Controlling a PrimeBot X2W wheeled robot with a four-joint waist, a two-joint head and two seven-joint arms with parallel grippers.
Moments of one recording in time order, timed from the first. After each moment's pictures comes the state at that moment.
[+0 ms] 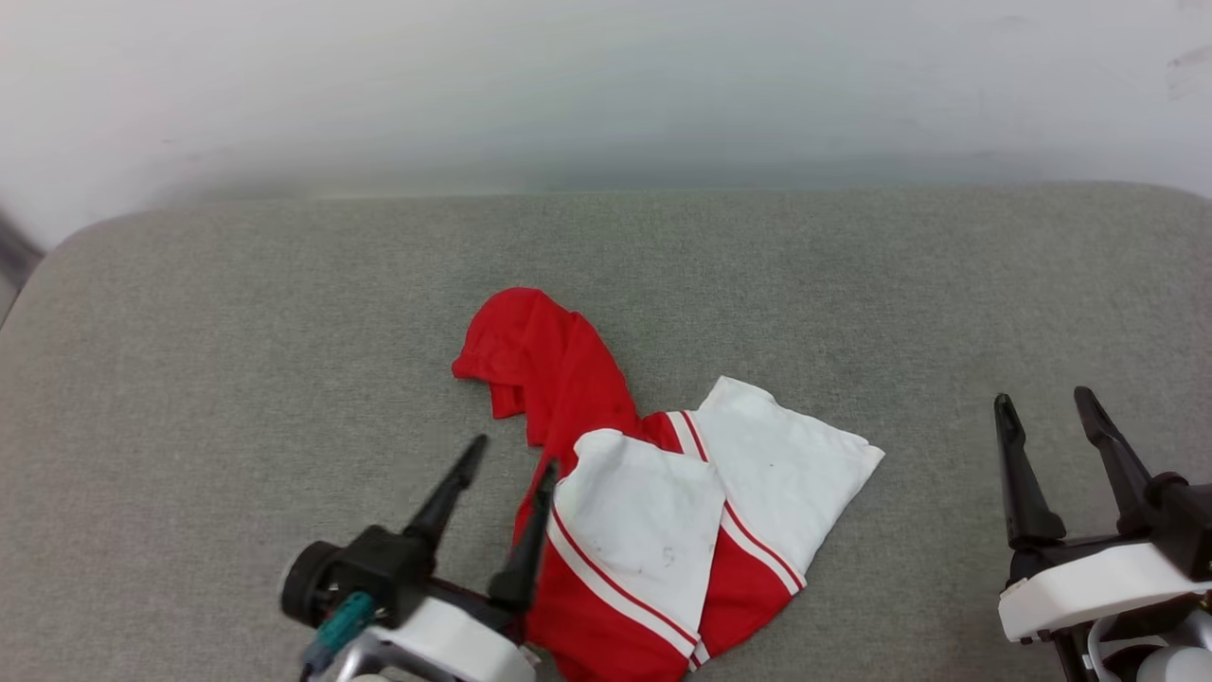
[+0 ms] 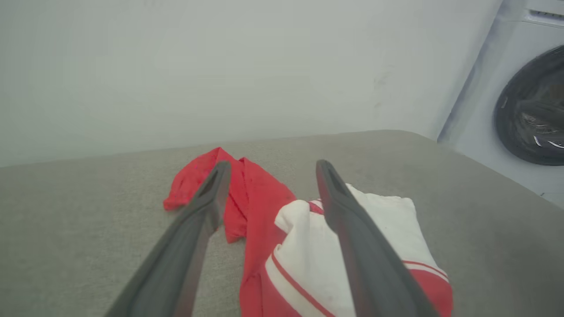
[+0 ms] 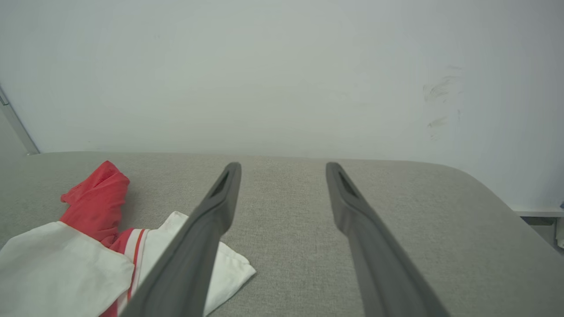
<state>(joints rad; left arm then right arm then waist) -0.05 0.12 -0.26 0.07 -0.23 -0.13 -0.26 -0.02 -0.11 -0.08 -0.03 0.14 0.13 -0.11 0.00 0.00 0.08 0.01</state>
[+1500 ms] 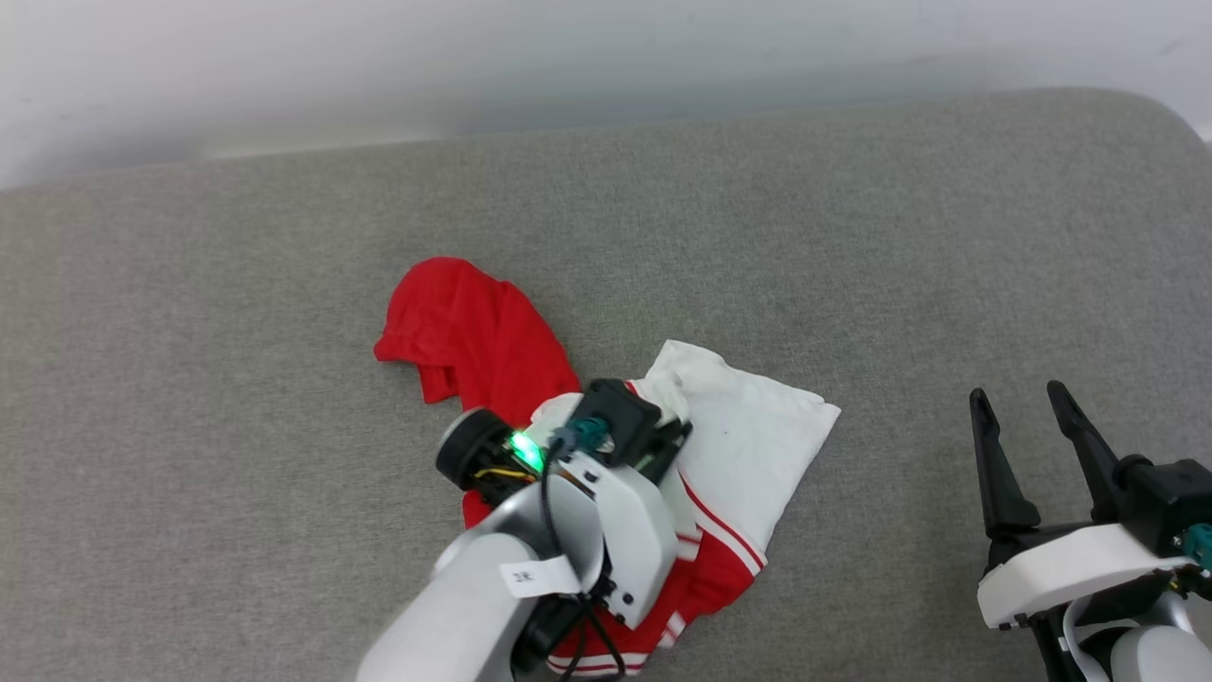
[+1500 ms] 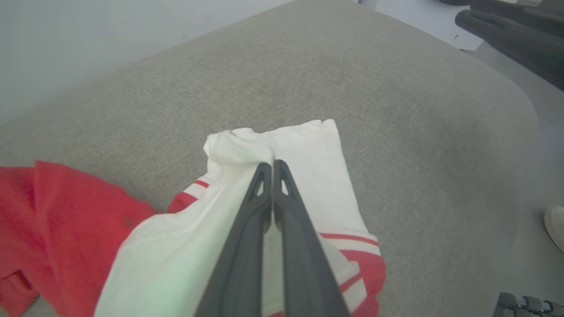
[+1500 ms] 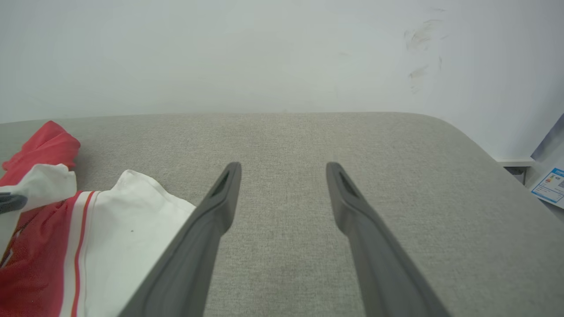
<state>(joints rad) -0.43 0.13 -0.62 0.21 -0.31 -0.11 0.30 -0.07 -0.10 -0.06 0.05 0.13 0.13 -0.10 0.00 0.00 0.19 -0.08</state>
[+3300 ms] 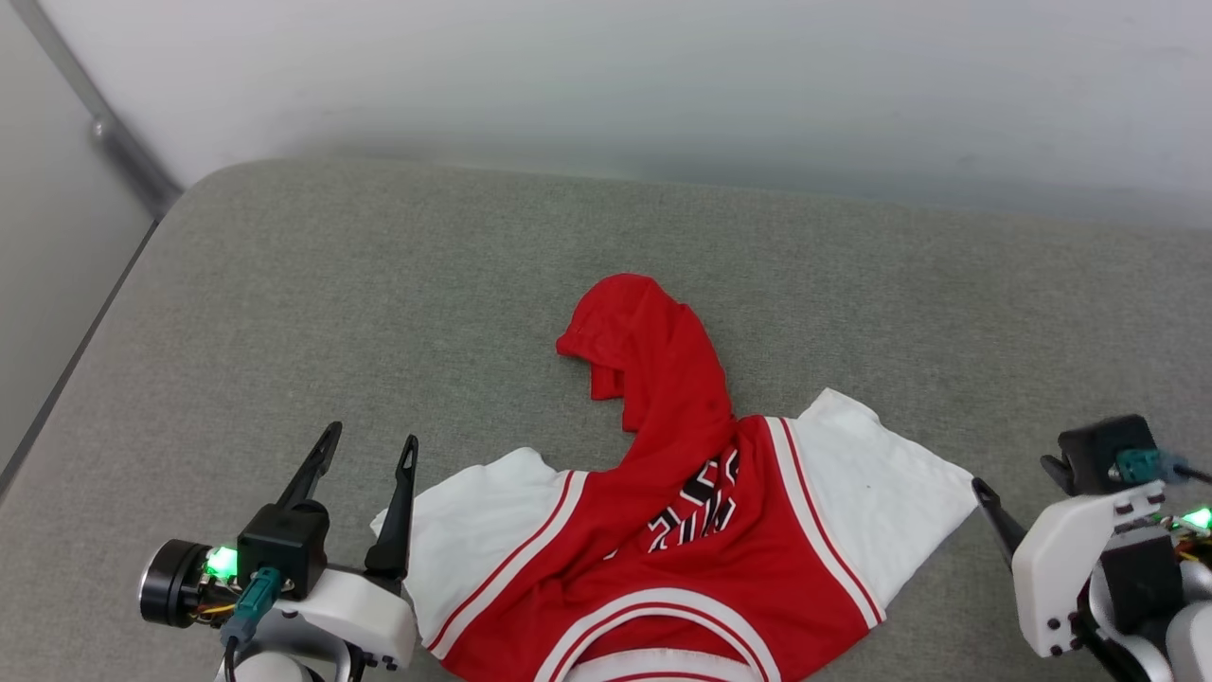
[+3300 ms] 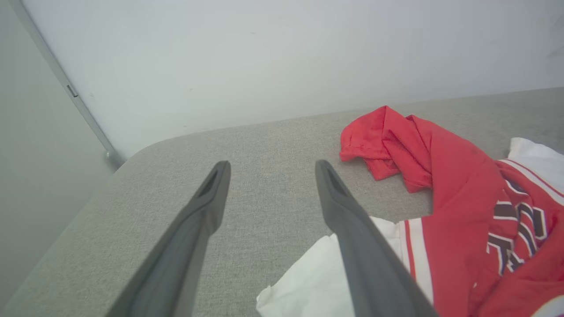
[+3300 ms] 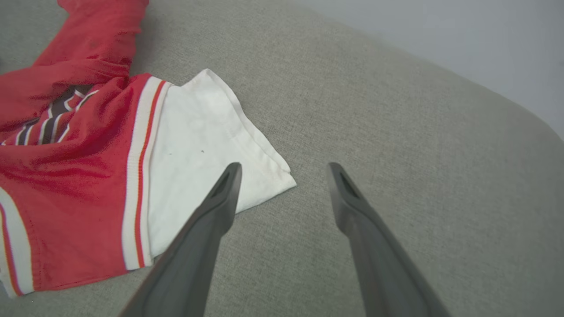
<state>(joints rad) -0.11 0.35 -0.31 0.16 -0.28 0.11 -0.26 -0.07 -0.32 0.07 -0.01 0.16 0.13 0.46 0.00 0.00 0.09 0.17</state>
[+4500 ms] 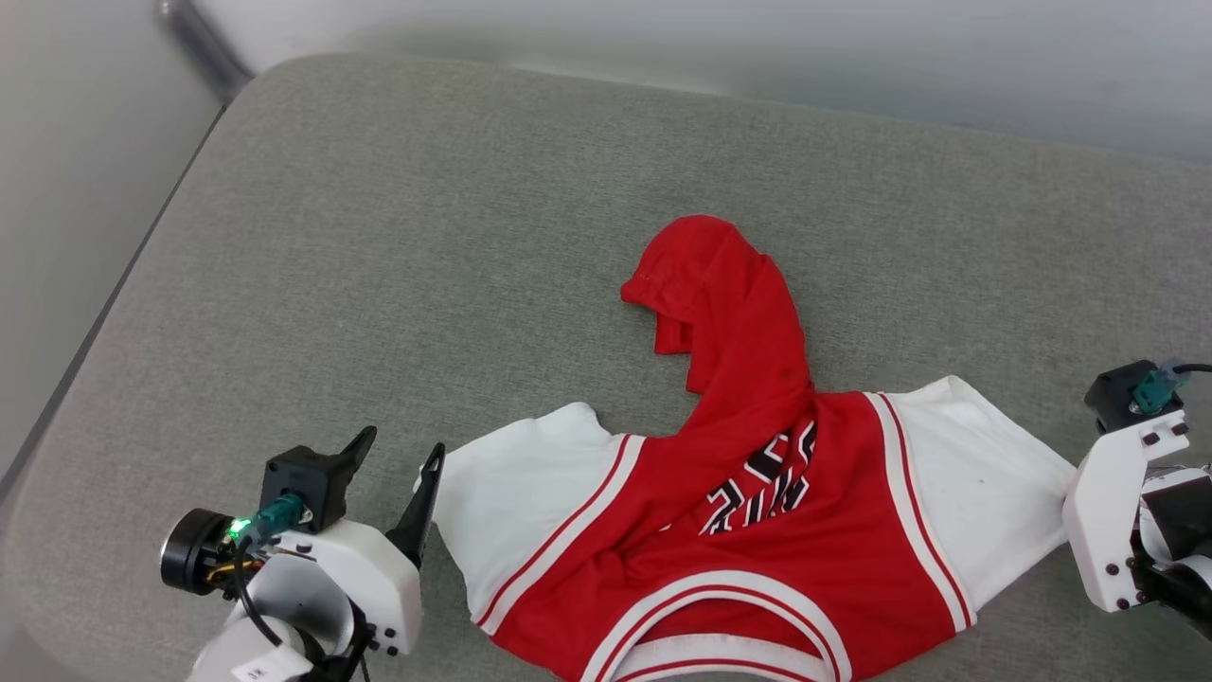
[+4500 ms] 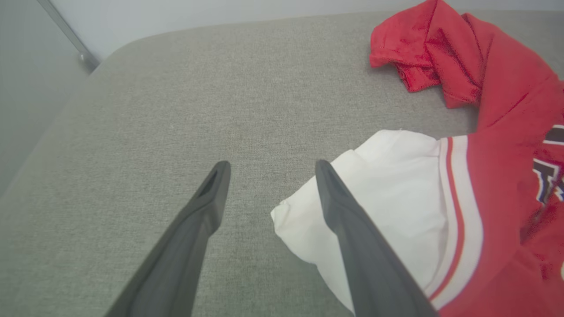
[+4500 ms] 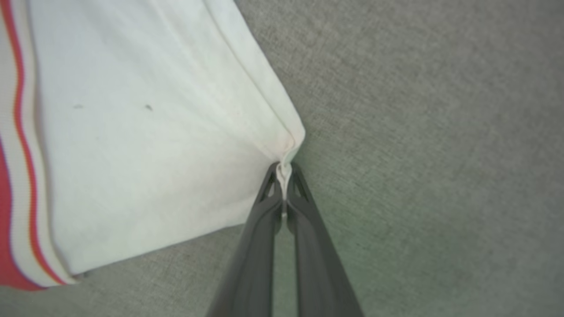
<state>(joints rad) -0.18 0.38 -0.36 0.14 -0.37 0.03 -0.01 -0.29 -0.50 0.19 0.26 0.33 0.13 0.88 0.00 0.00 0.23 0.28</state>
